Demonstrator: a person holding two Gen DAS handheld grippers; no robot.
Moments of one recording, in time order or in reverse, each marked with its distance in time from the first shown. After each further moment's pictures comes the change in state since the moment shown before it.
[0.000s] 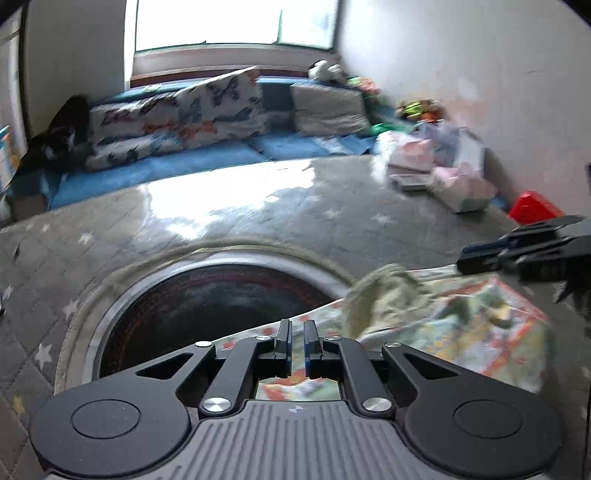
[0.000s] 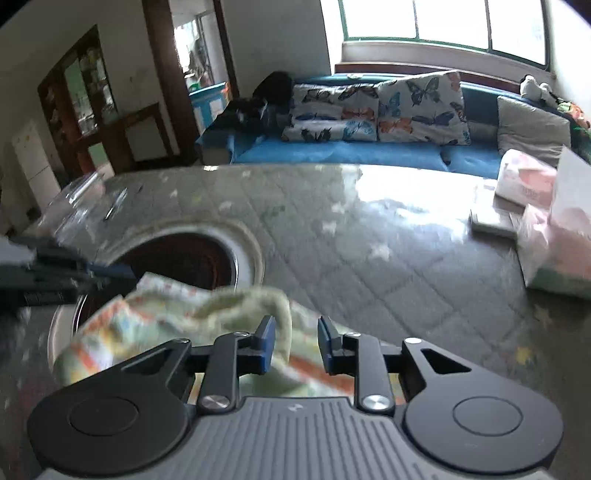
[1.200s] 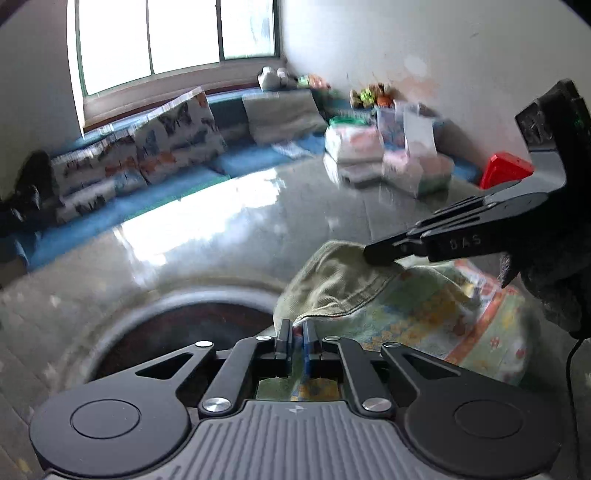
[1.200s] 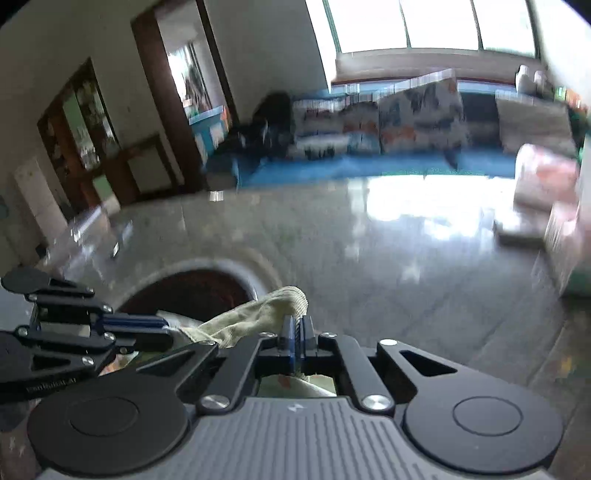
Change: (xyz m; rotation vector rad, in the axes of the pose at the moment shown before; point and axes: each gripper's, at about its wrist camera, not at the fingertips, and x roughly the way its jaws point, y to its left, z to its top) left arm 0.021 -0.043 0.020 0.191 -0.016 0.020; right arm 0.023 0.013 0.022 0.072 -0.104 0.022
